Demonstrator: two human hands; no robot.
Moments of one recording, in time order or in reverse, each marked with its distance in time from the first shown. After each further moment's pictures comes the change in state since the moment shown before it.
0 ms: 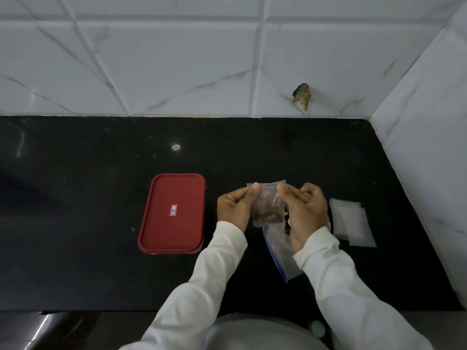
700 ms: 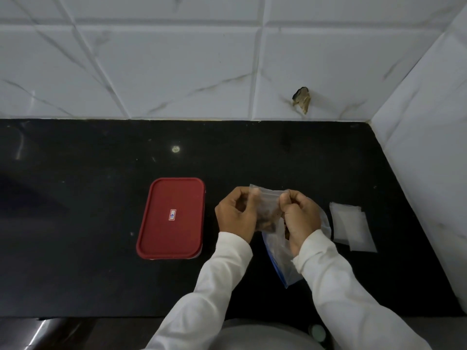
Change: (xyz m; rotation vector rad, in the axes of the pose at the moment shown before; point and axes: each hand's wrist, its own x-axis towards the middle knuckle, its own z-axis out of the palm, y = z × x) left_hand 0.004 -0.015 0.003 0.251 0.112 0.360; right_hand 0.006 0.004 0.003 -0.336 -0.046 0.060
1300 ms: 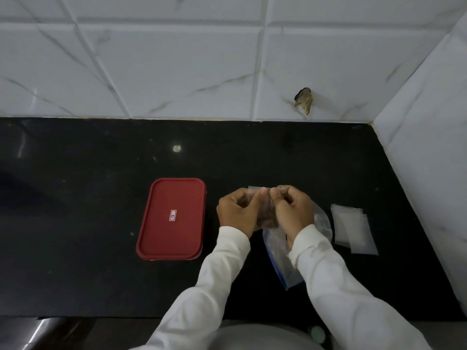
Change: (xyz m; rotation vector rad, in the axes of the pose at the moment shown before) left_hand 0.008 0.006 0.001 -0.016 -0.043 -0.125; right_hand 0.007 -0.010 0.012 -0.190 -0.020 -0.147
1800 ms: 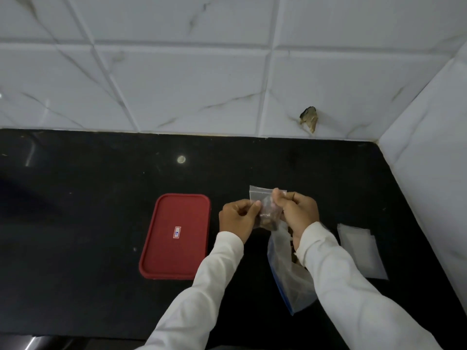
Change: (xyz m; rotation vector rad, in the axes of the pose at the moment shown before) left_hand 0.042 -0.015 -0.008 0.028 -0.066 -0.045; right_hand 0.036 -0.016 0.003 0.124 -0.055 0.140
